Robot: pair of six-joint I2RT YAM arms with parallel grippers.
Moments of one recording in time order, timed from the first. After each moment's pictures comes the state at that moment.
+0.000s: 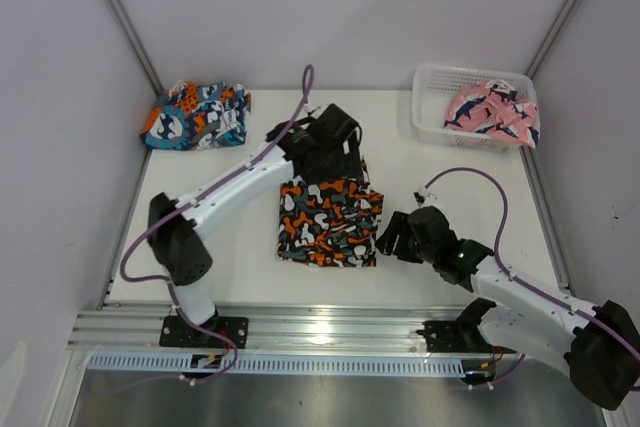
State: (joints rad) left arm -0.83 1.83 1.81 -0.99 -0.23 -0.86; right arm 0.73 0.95 0.45 -0.26 0.11 0.85
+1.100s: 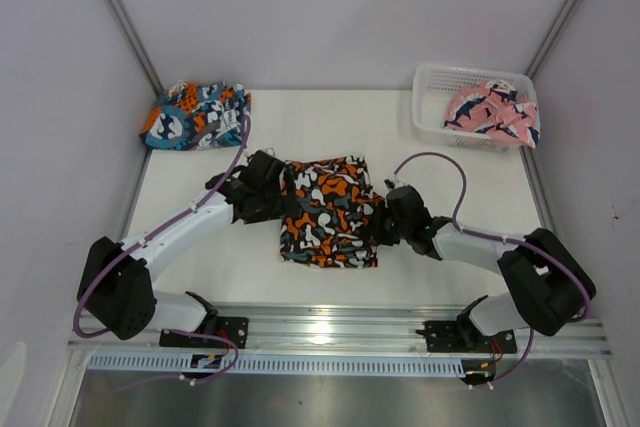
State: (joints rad) left arm -0.58 1.34 0.98 -0.69 -0.15 -0.68; right arm 0.64 1.45 0.64 0.06 -0.14 0.73
